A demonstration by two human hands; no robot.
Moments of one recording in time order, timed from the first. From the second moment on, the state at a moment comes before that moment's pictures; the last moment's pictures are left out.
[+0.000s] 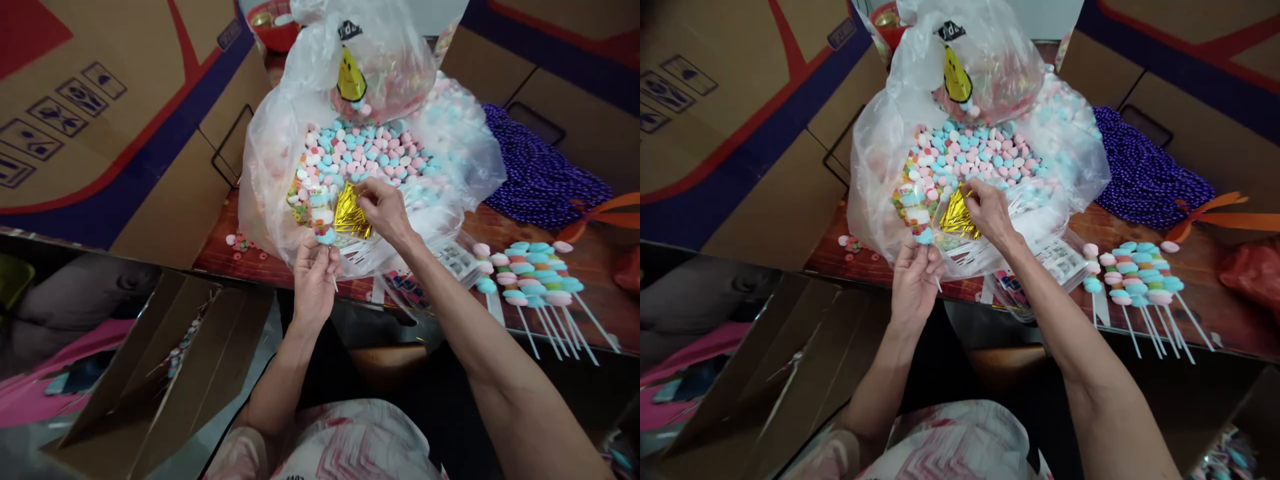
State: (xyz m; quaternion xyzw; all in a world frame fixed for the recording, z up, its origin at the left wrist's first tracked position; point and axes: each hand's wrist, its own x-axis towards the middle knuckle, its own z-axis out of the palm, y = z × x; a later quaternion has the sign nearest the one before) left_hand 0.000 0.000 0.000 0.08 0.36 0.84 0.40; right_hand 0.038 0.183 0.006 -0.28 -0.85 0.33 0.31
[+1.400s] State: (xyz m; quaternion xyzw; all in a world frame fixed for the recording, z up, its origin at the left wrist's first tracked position) left_hand 0.059 0.010 0.012 0.11 0.23 0.55 0.79; right_hand 0.204 0.068 0.000 -0.29 -0.61 0.61 0.41
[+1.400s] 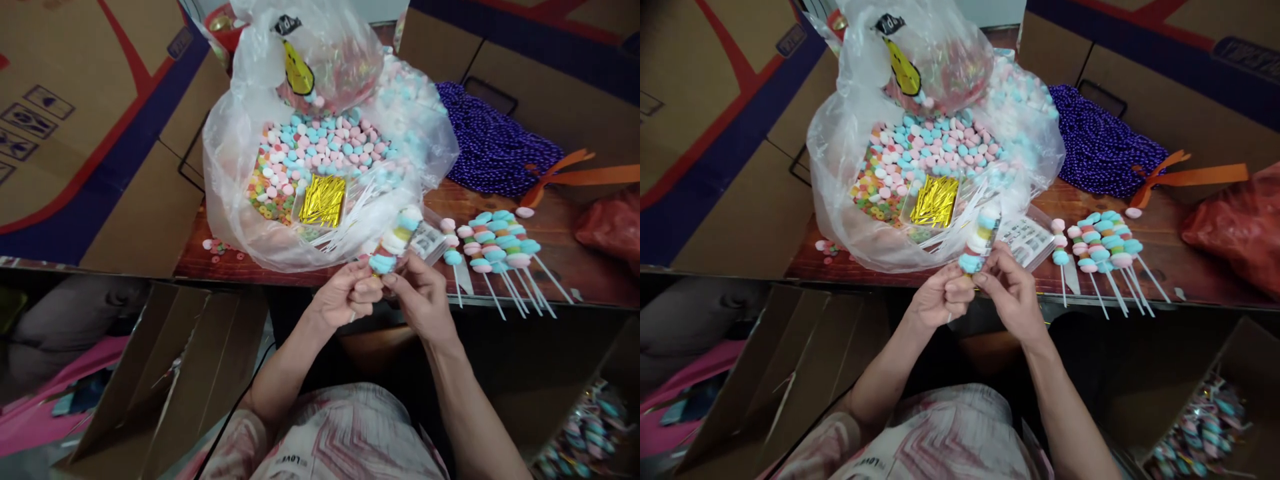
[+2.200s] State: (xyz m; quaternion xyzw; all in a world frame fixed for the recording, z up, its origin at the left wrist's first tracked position) left_hand 0.100 0.018 0.010 0.08 0.40 0.65 0.64; right_hand 0.237 0.057 0.000 -0.30 -0.83 0.12 0.46
